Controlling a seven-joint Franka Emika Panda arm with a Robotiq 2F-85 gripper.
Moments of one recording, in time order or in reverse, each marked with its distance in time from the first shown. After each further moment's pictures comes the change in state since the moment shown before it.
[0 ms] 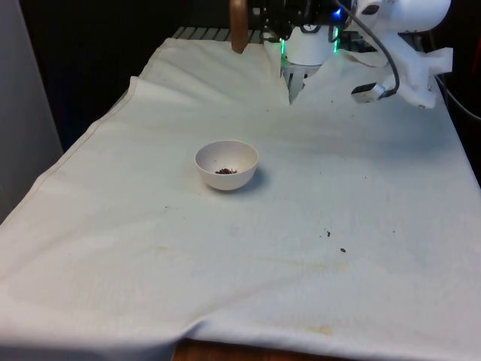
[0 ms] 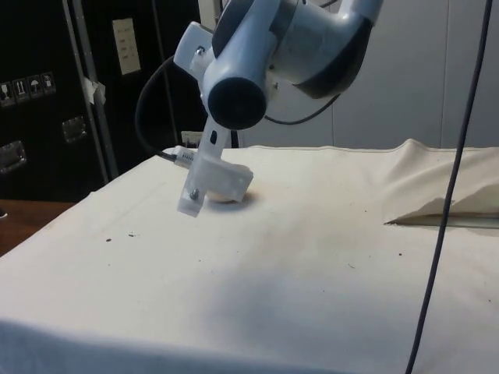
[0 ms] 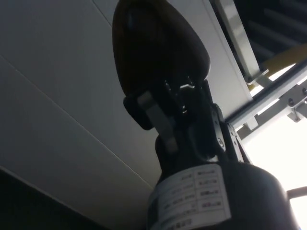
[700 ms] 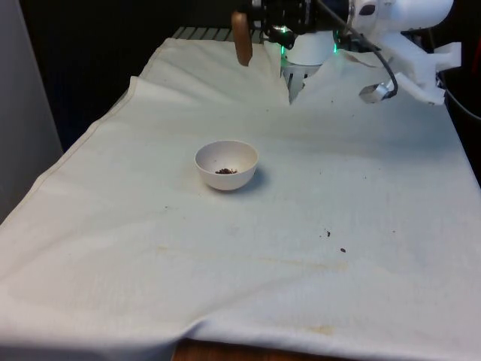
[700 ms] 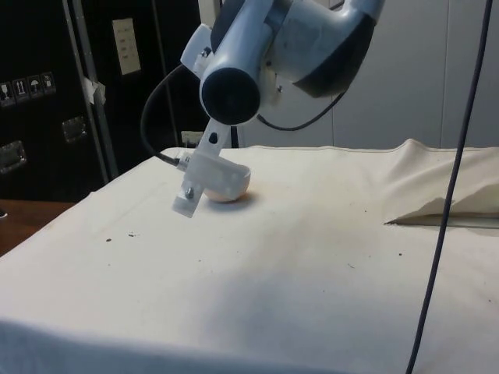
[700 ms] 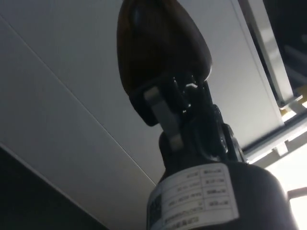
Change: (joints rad) arm 0.000 -0.004 0.001 0.003 0.126 0.049 0.075
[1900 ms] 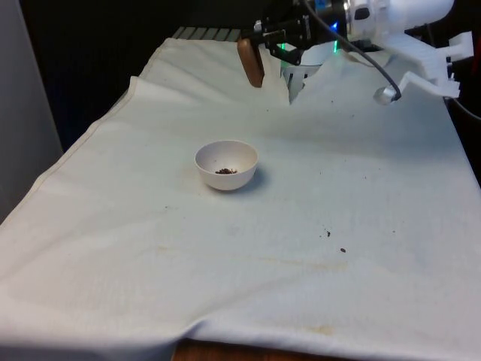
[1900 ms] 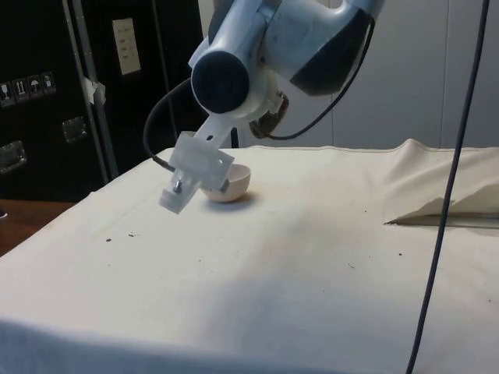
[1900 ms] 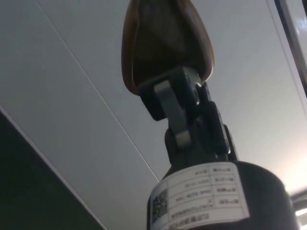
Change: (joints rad) arm -0.015 0.000 -0.006 0.009 0.174 0.128 0.113
